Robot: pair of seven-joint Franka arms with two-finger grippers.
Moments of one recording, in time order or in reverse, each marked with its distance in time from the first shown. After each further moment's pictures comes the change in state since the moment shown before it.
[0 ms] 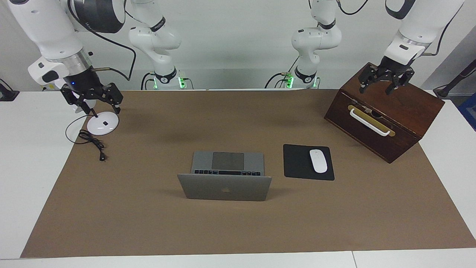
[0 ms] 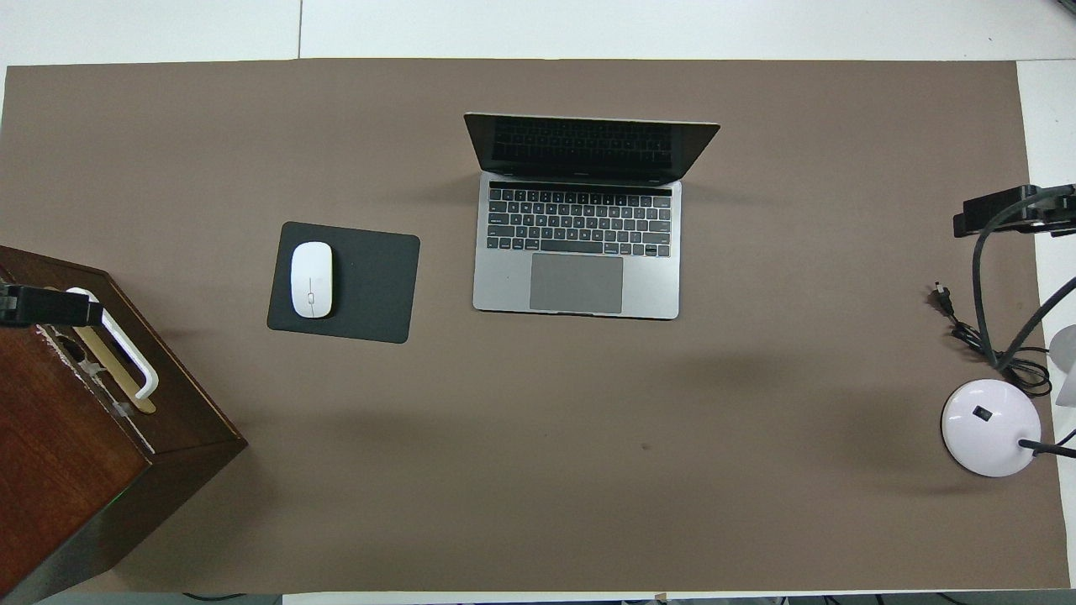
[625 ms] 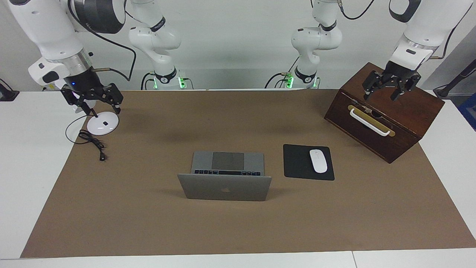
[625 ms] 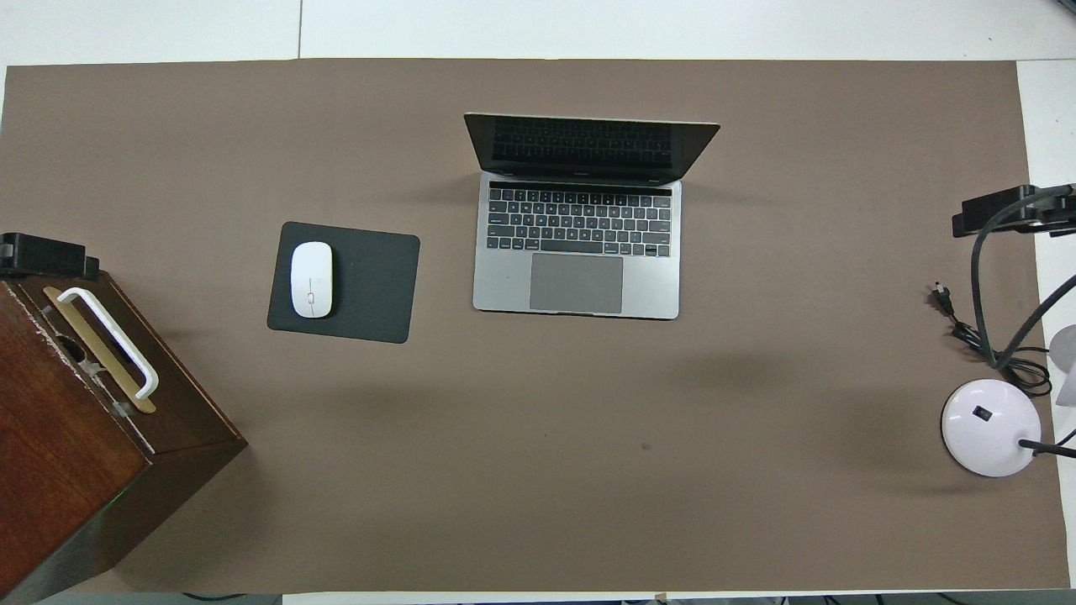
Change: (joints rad) left arm -0.055 0.086 0.046 0.129 0.014 -0.022 -0.056; right arm 0.001 0.001 0.000 0.000 0.000 0.000 0.000
